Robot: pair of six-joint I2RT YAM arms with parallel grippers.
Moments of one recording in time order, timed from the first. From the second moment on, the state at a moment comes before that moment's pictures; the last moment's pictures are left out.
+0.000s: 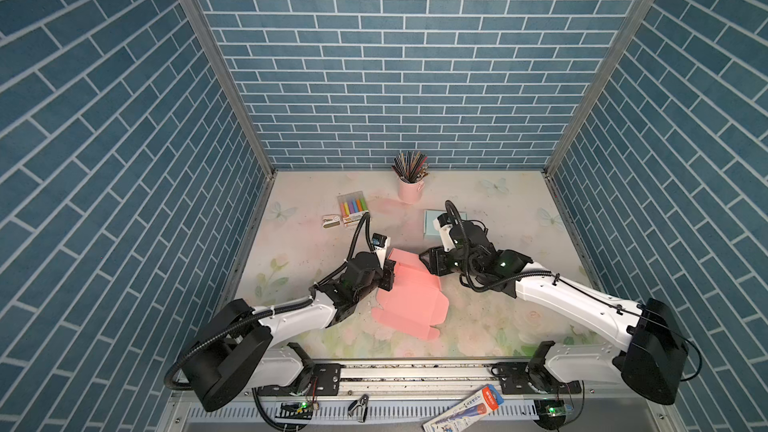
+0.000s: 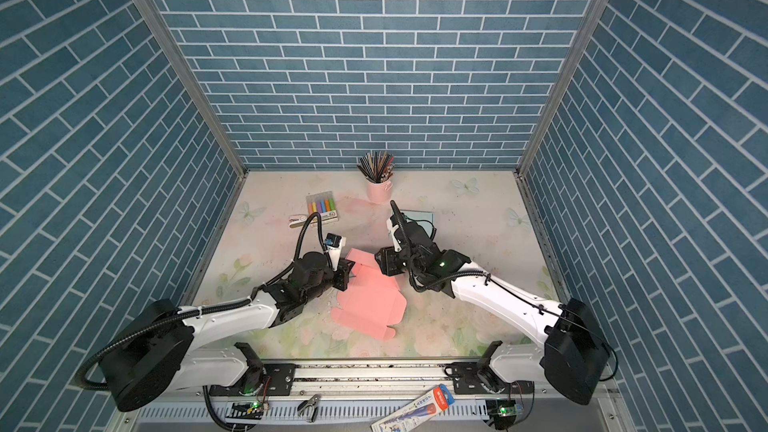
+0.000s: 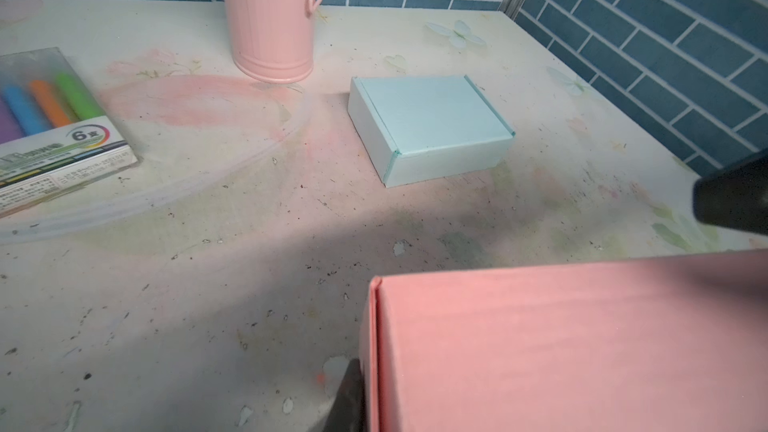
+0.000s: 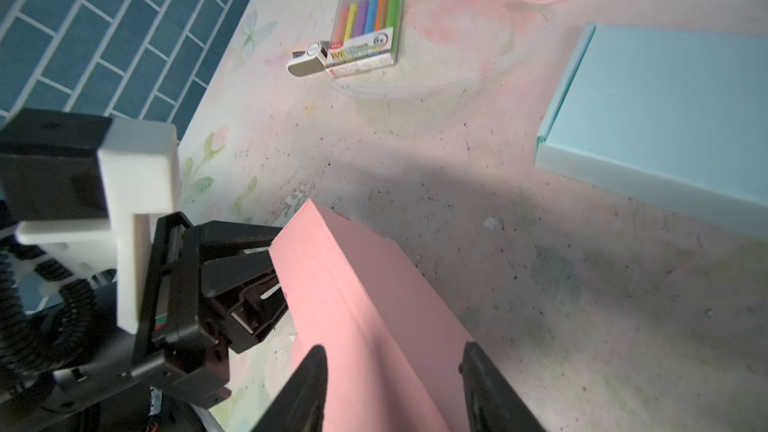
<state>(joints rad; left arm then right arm) -0.76 1.31 0.44 0.38 -0.09 -0.32 0.87 1.29 0.90 -0.32 -0.06 0.54</state>
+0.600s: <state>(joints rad) -0.86 1.48 0.44 0.51 -0.20 -0.25 0.86 1.36 0.82 -0.29 -0.07 0.54</state>
